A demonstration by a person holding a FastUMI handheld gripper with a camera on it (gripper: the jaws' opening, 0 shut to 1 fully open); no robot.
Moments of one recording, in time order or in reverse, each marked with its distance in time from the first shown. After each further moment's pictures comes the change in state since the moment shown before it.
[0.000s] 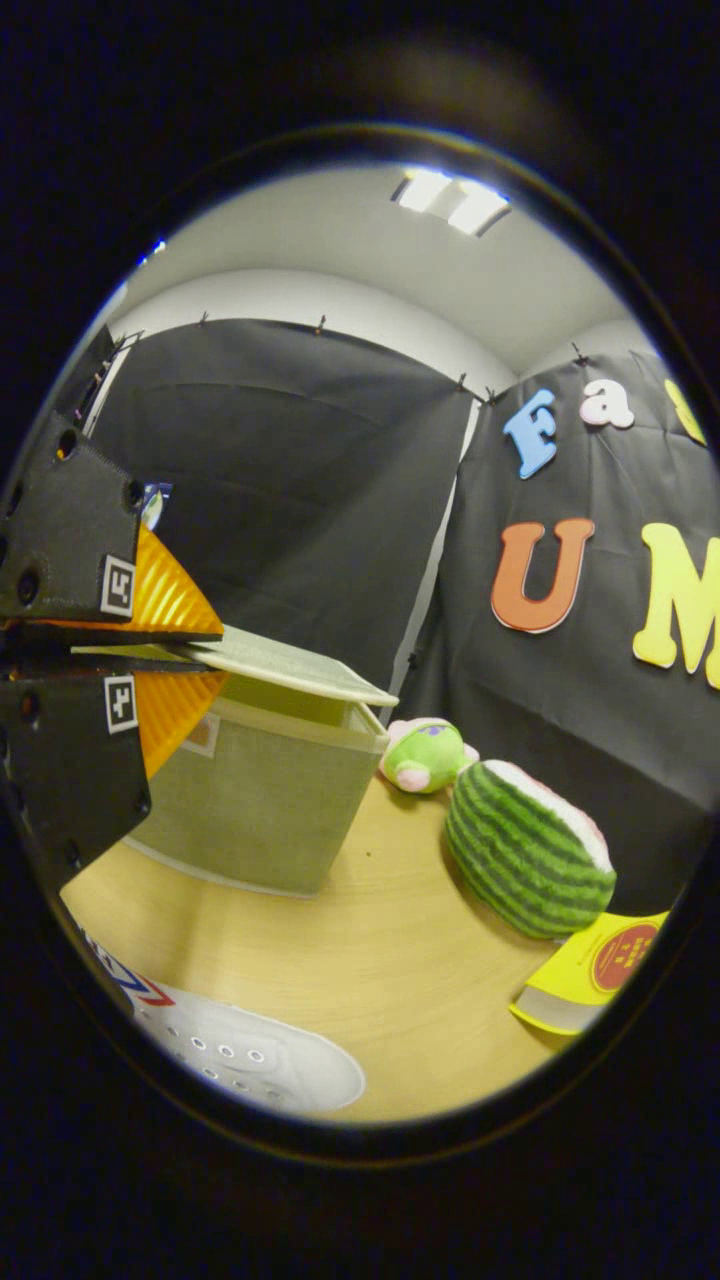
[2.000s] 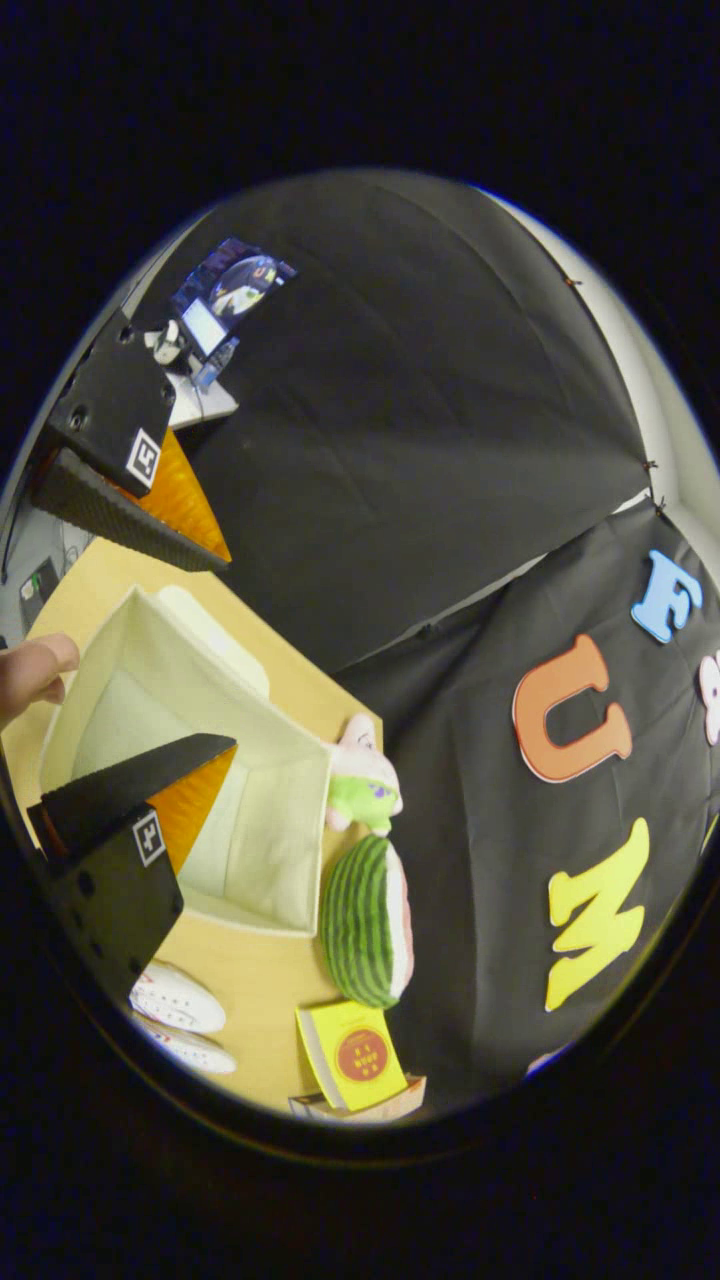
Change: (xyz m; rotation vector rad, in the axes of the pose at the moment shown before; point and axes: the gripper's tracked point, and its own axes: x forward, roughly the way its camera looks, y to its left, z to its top) arm 0.104 0.078 -0.073 -0.660 -0.025 -0.545
